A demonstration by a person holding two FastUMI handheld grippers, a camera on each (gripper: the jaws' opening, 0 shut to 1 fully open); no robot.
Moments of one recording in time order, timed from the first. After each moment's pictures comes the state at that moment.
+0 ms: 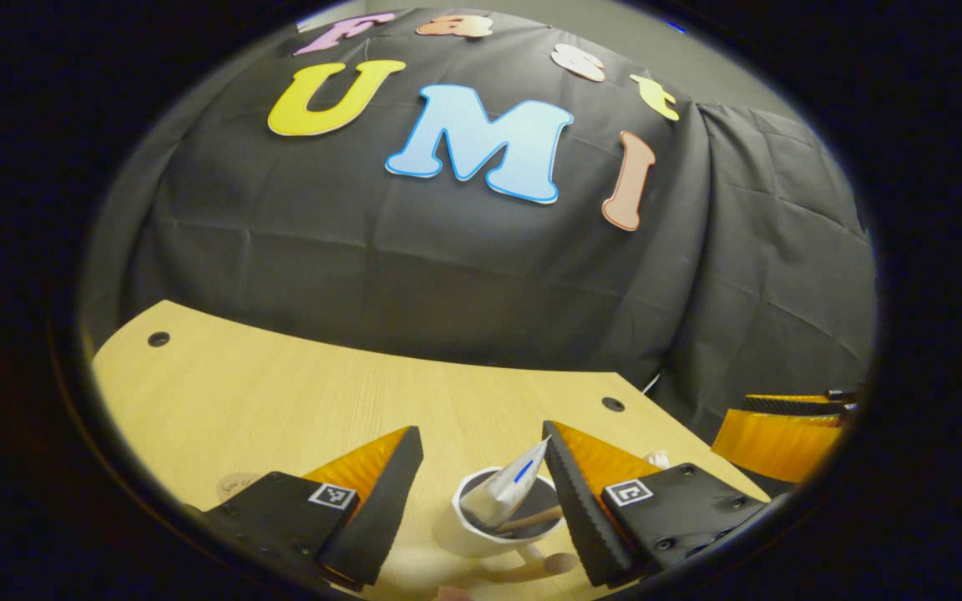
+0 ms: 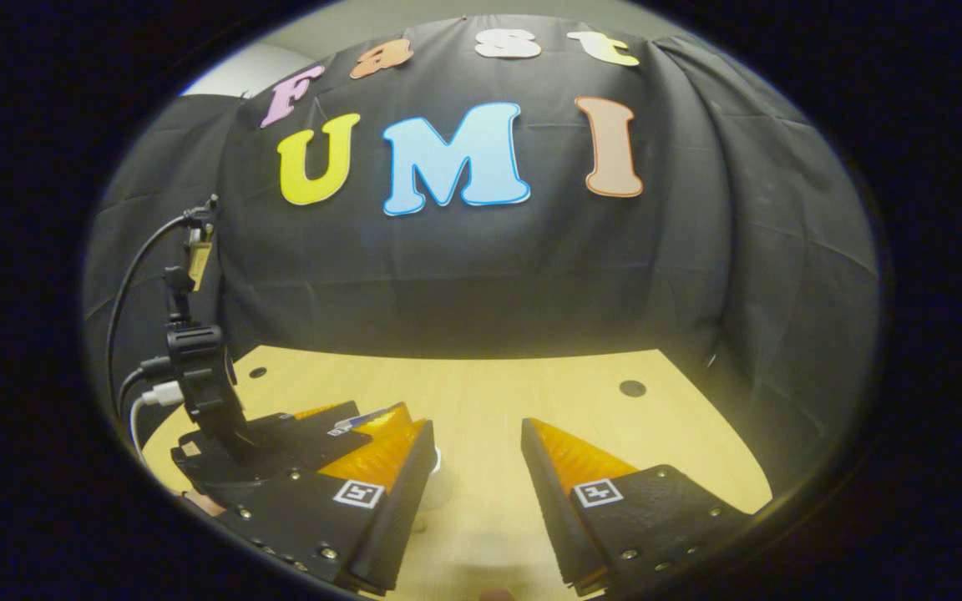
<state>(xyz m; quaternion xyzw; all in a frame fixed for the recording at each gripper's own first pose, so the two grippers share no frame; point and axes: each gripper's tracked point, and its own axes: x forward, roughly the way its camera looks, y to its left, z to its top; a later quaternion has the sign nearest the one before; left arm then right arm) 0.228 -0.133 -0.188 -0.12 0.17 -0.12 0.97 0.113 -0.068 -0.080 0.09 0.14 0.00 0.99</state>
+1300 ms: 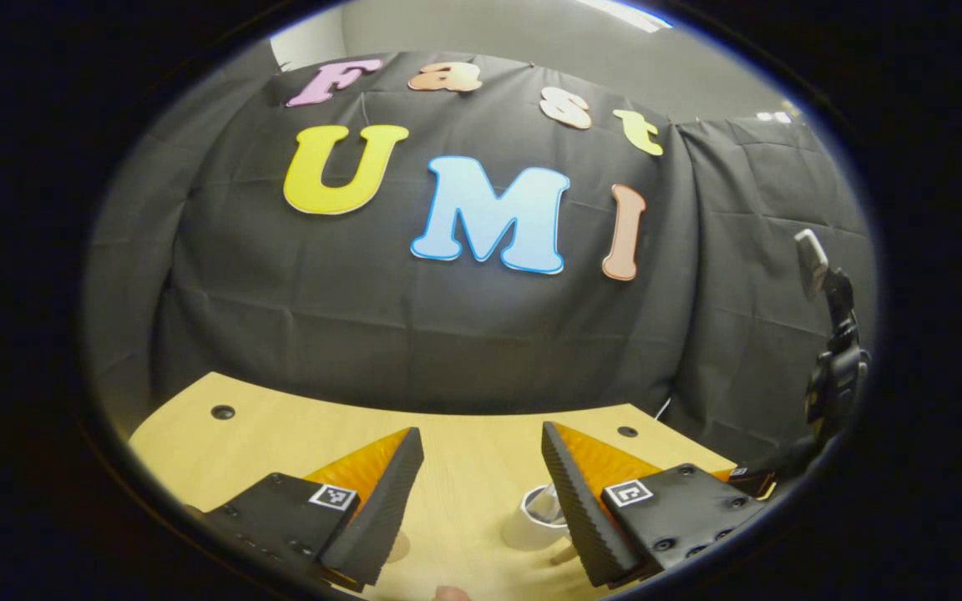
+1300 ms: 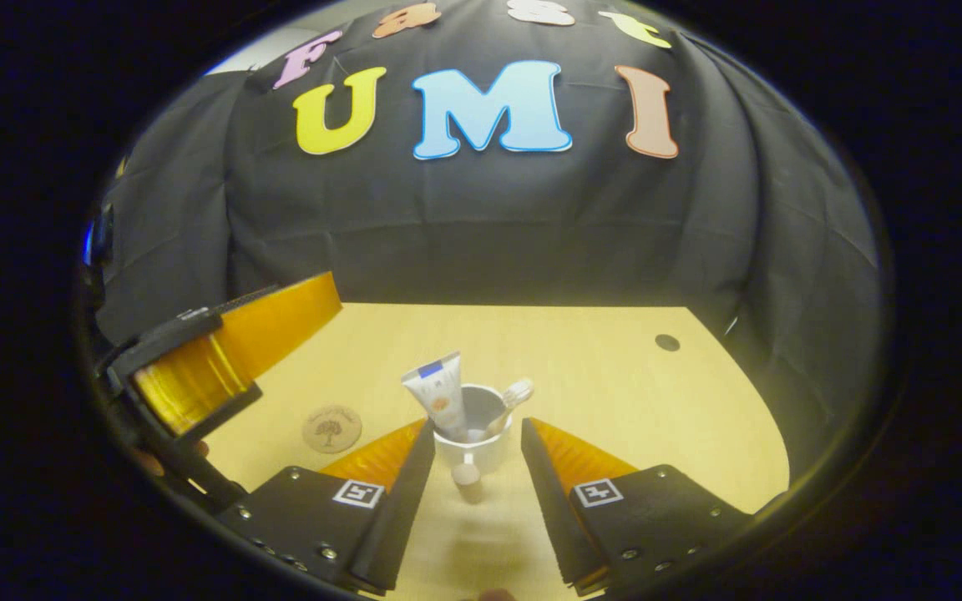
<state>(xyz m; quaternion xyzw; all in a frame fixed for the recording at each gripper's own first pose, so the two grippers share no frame) 0.169 -0.045 -0.087 -0.09 0.08 -0.10 0.99 0.104 0.010 -0.116 0.08 0.24 0.02 0.97</state>
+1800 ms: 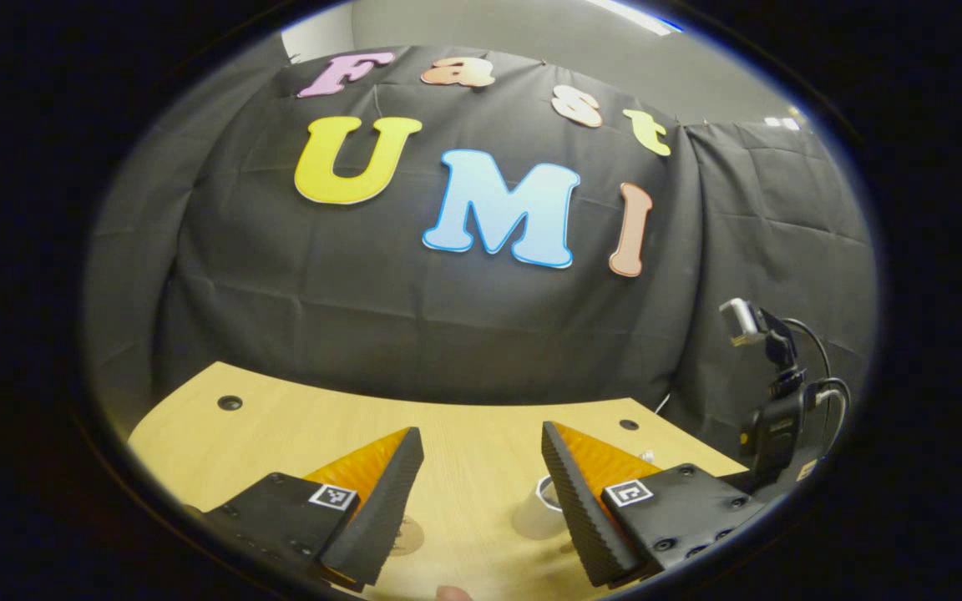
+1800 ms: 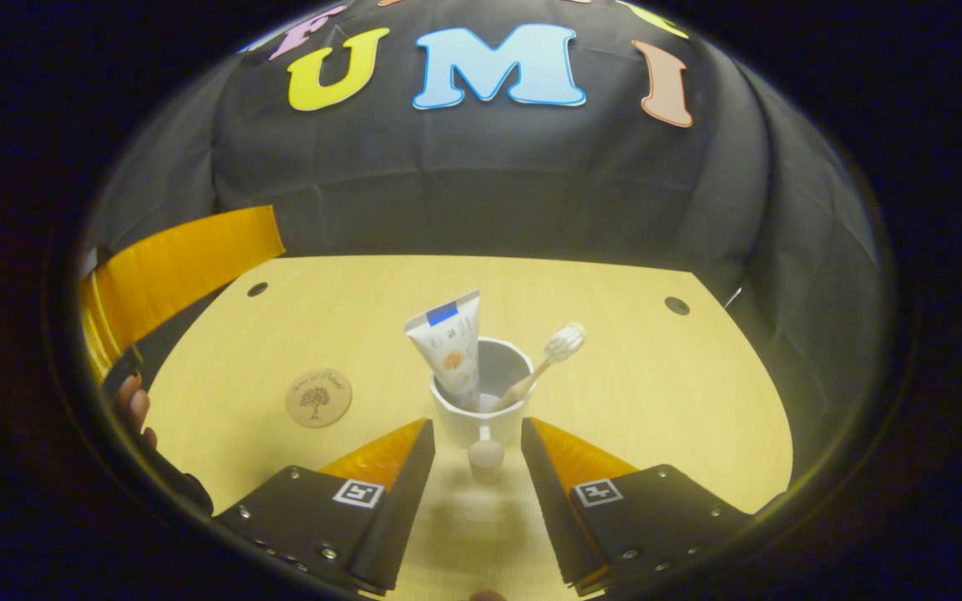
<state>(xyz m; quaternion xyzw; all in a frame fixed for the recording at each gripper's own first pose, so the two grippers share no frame) 0.161 -0.021 -0.101 -0.10 0.10 -0.10 0.99 0.112 0.029 -0.164 0.06 0.32 0.00 0.94</state>
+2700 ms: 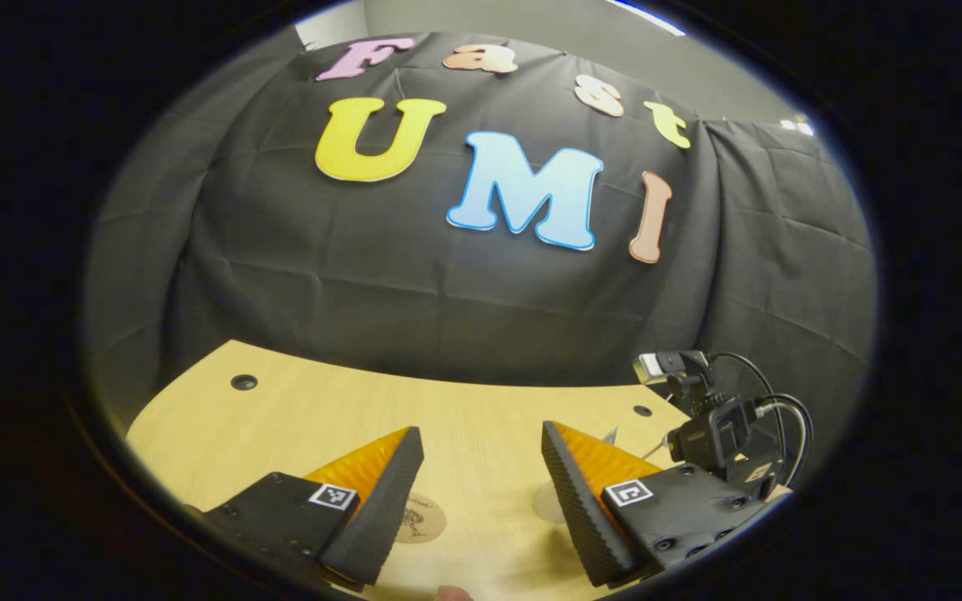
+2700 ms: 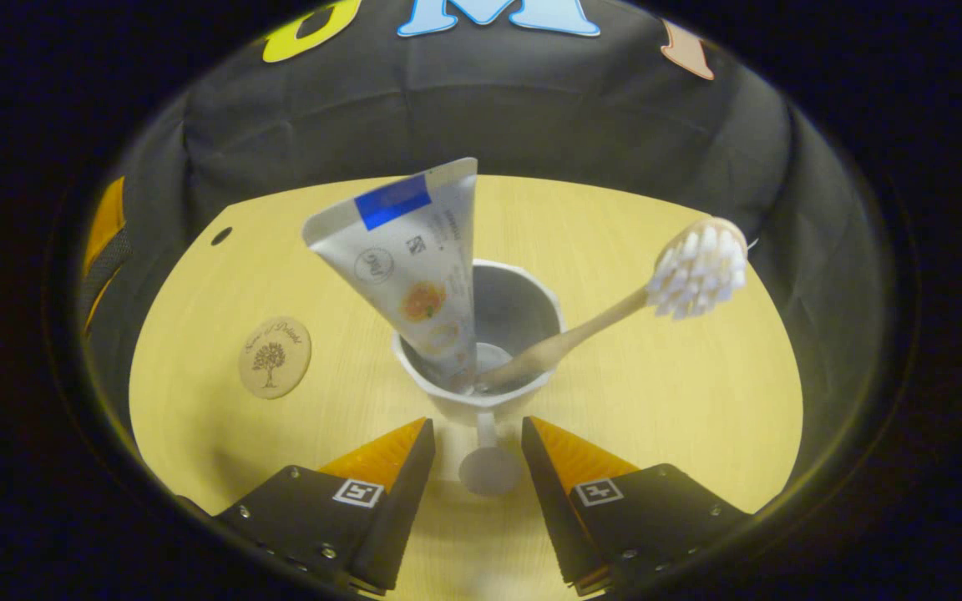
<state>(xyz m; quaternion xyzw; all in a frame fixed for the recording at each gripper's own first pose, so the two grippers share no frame) 0.154 0.007 -0.128 -0.11 0.13 -0.08 0.98 0.132 0.036 -0.228 0.06 0.45 0.00 0.89</state>
